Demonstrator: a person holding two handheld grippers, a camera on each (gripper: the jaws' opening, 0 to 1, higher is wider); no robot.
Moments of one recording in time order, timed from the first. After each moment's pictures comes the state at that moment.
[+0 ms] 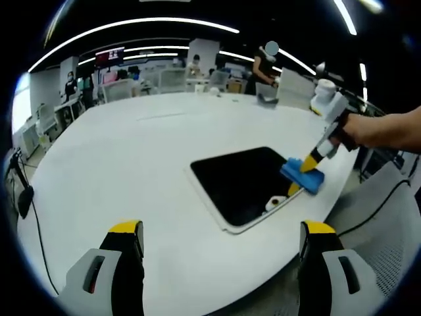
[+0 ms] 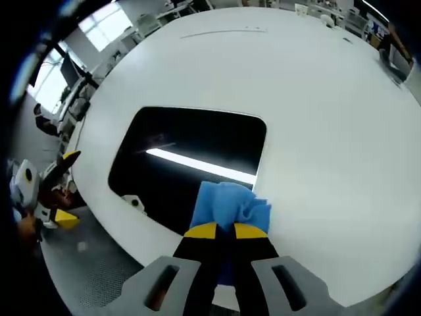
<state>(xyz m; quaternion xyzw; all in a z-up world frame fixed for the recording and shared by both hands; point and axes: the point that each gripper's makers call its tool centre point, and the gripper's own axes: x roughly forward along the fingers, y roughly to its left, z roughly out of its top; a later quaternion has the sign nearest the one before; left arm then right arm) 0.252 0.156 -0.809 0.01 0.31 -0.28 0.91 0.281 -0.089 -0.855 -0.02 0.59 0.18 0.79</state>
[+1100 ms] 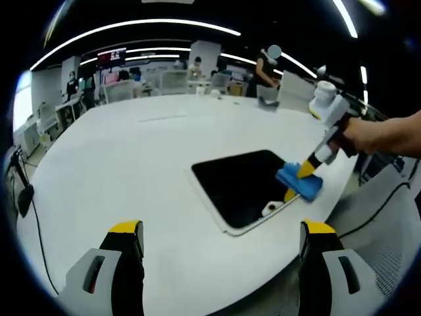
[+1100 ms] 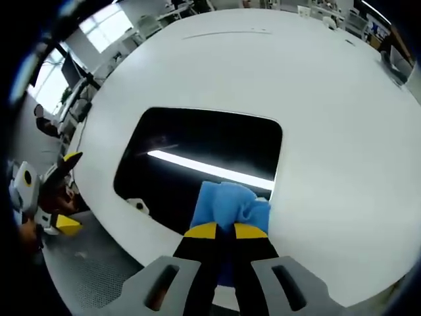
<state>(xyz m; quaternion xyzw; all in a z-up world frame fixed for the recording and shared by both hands) 0.252 0.156 -0.807 0.01 0.30 -0.28 0.91 0.281 -0.067 -0.855 -0.01 0.58 0.18 0.79</state>
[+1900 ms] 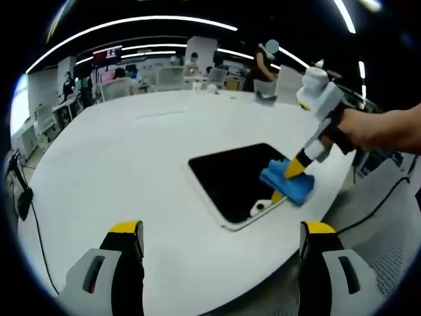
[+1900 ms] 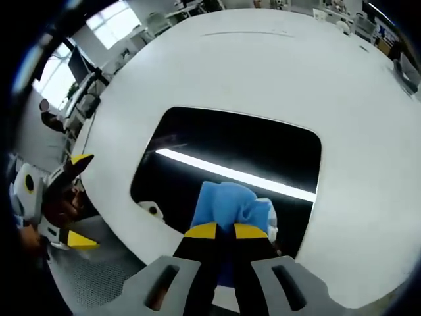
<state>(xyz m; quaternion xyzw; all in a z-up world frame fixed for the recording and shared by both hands) 0.249 0.154 -0.812 0.02 0.31 -0.28 0.91 0.282 -0.017 -0.855 -0.01 0.58 0.20 0.79</state>
